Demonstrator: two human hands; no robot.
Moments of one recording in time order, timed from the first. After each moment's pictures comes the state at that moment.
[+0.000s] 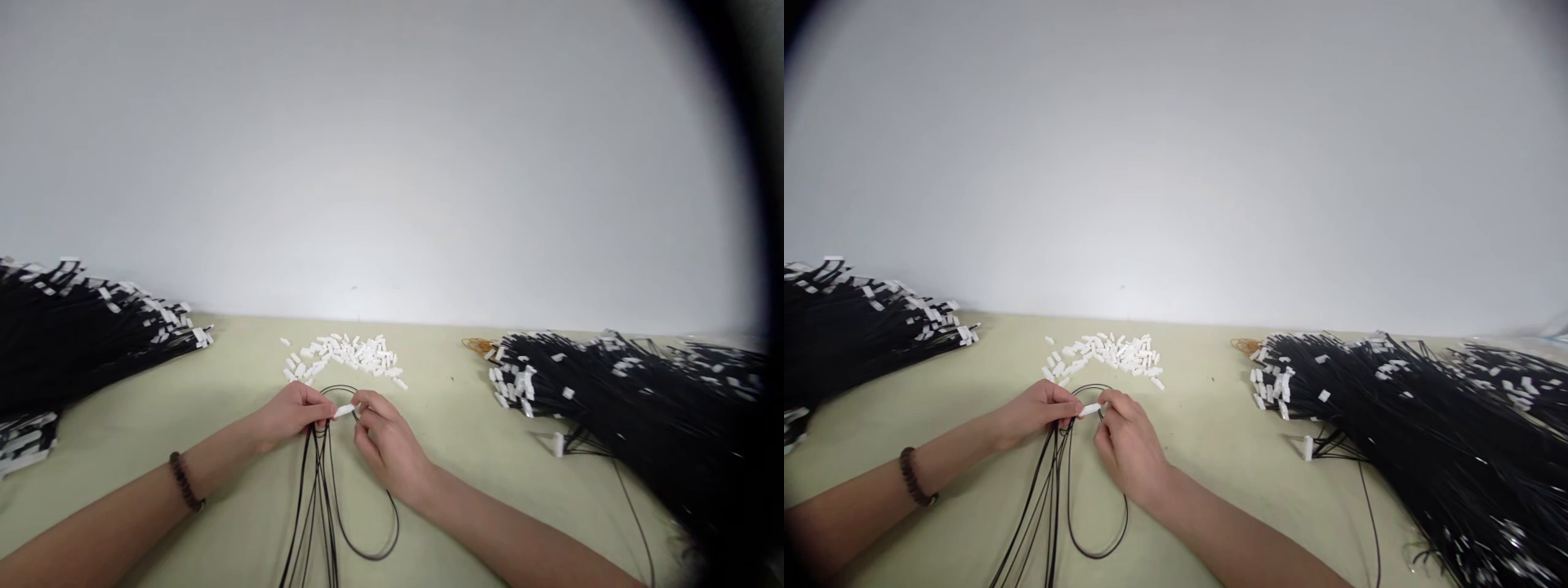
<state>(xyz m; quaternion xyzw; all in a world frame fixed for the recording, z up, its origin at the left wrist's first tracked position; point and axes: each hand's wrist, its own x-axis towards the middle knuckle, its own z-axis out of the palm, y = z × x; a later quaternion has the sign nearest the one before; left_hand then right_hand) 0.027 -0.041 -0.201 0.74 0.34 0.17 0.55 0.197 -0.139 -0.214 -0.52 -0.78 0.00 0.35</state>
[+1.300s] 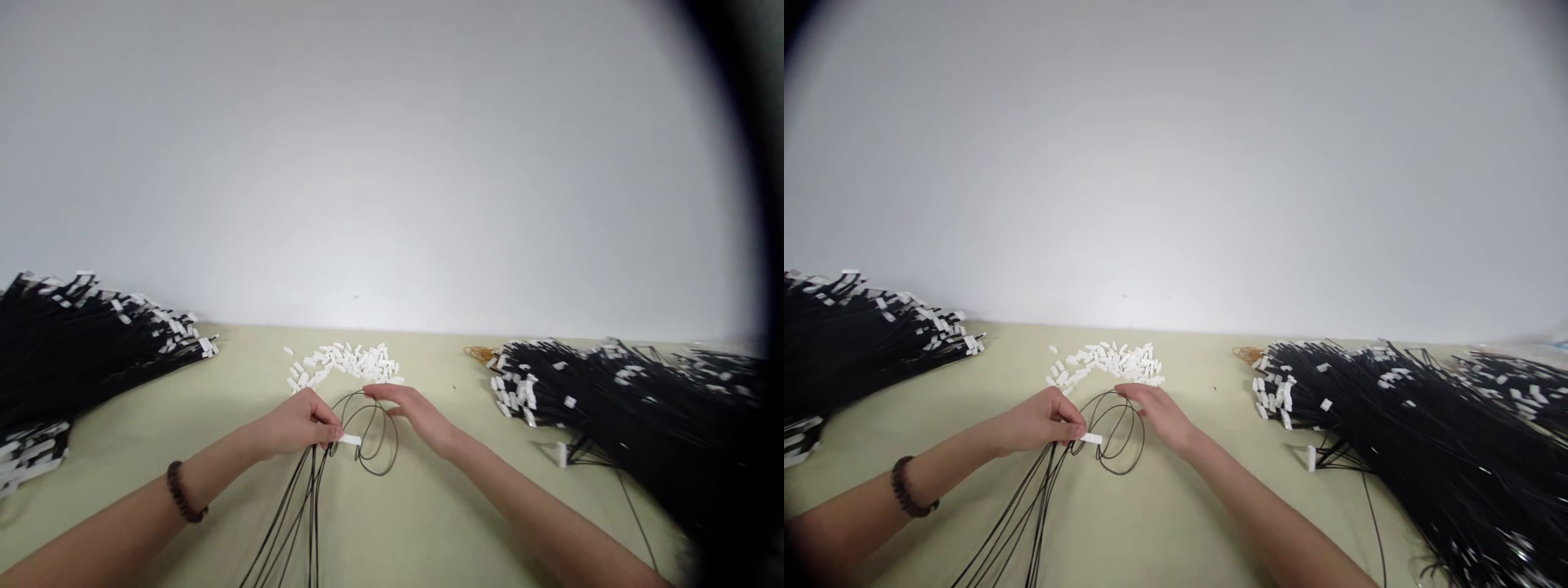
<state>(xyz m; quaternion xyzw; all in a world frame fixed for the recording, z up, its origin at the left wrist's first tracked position) 0.026 -0.054 -0.173 0.82 0.30 0.11 0.48 0.243 -0.121 -0.189 -0.50 -0.63 0.39 0.44</state>
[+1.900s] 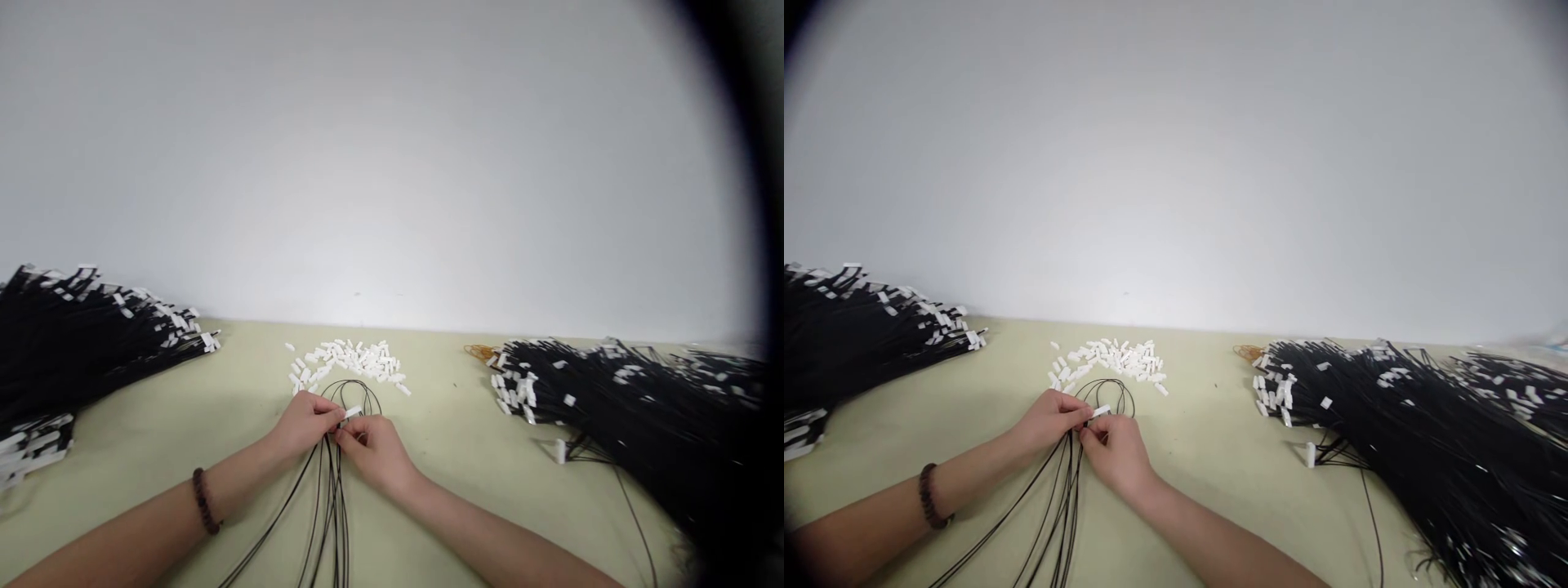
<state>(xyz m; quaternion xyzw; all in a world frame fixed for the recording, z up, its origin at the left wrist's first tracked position) 0.040 -0.056 -0.212 0.73 0.38 0.26 0.50 0.172 -0.123 -0.229 -0.59 -0.65 0.25 0.39</state>
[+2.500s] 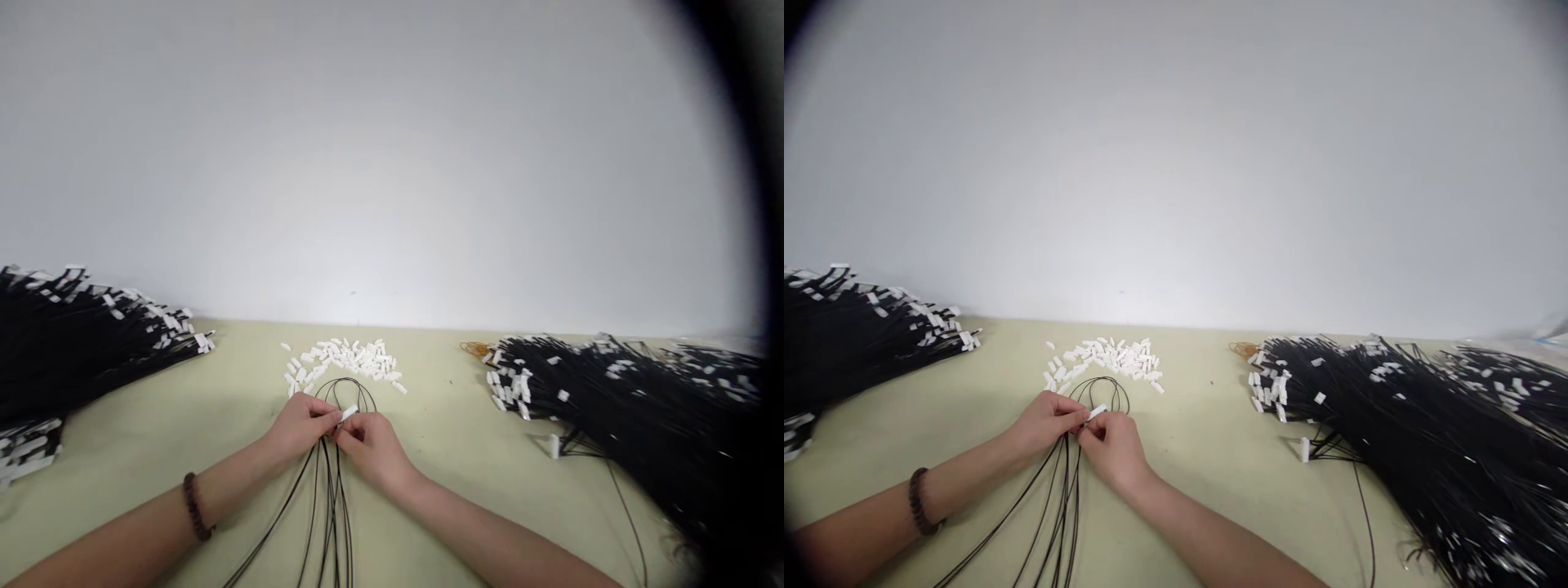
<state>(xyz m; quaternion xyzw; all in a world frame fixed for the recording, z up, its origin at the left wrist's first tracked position) 0.038 -0.056 -0.213 0.75 0.36 0.25 0.50 0.172 -0.124 -0.224 -0.60 -0.62 0.29 0.40</state>
